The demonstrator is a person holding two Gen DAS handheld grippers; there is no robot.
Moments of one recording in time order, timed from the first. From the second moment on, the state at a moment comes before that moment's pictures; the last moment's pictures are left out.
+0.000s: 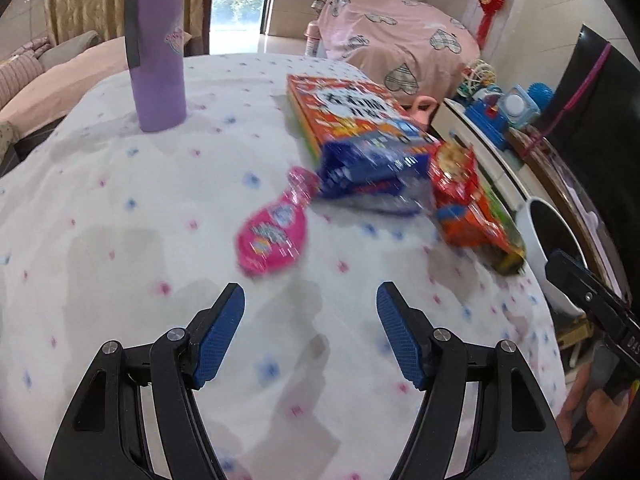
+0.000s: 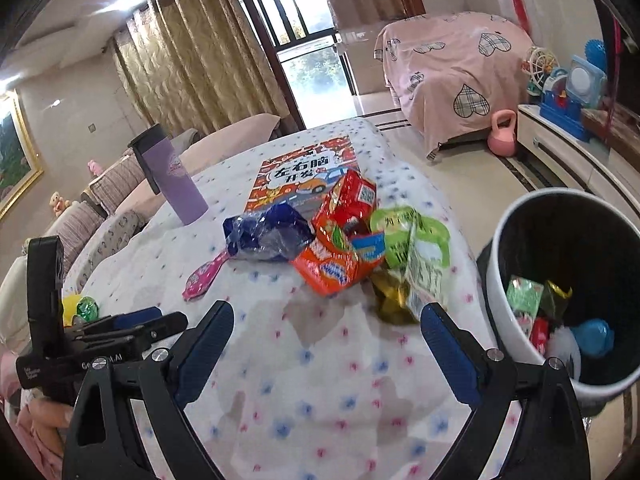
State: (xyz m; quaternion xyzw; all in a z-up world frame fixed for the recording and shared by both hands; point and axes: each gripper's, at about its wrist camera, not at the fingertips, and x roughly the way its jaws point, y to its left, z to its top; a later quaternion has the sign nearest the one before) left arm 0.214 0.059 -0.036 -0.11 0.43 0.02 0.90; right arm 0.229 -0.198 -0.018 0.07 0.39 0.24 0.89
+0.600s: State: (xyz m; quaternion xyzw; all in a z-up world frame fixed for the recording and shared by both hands) left arm 0.272 0.067 -0.066 -0.02 0.46 0.02 0.89; right arm 0.296 -0.156 -0.045 -0.01 0.43 0.24 0.87
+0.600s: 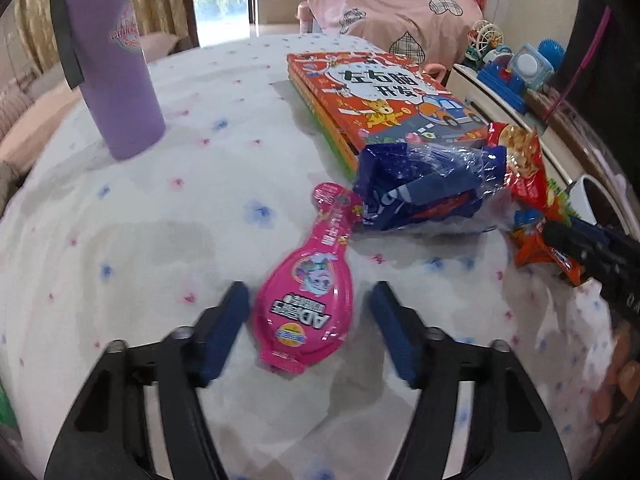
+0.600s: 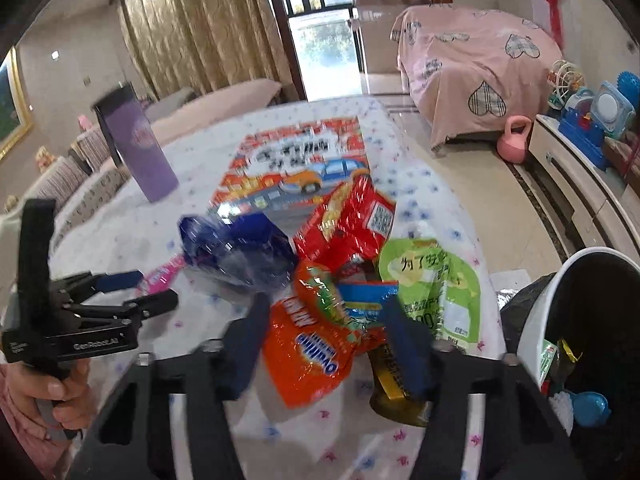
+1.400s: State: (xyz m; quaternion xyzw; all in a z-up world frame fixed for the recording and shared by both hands) left arm 0.172 0.022 -0.017 -0.10 0.41 -0.06 0.90; right arm 0.198 -0.200 -0.022 0.07 0.41 0.25 0.88
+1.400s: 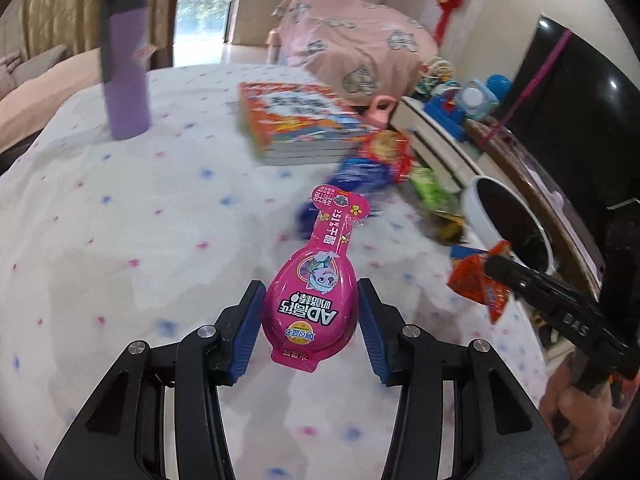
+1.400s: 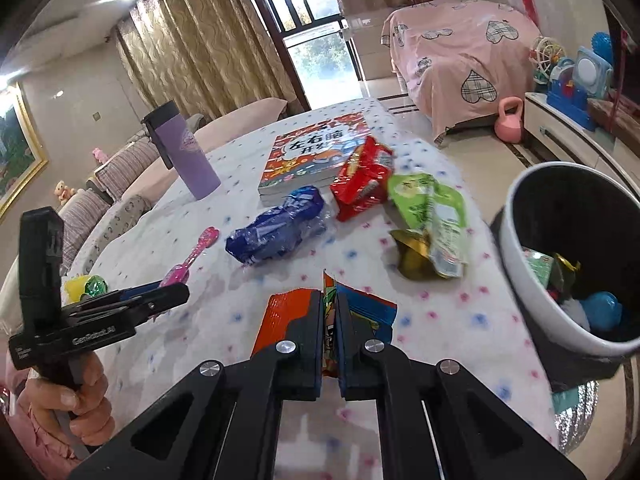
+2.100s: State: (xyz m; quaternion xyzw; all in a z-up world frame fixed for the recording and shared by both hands) left arm 0.193 -0.104 0.012 -0.04 0.40 -0.15 0.90; right arm 0.190 -0.313 0.000 0.11 0.37 0.18 0.91
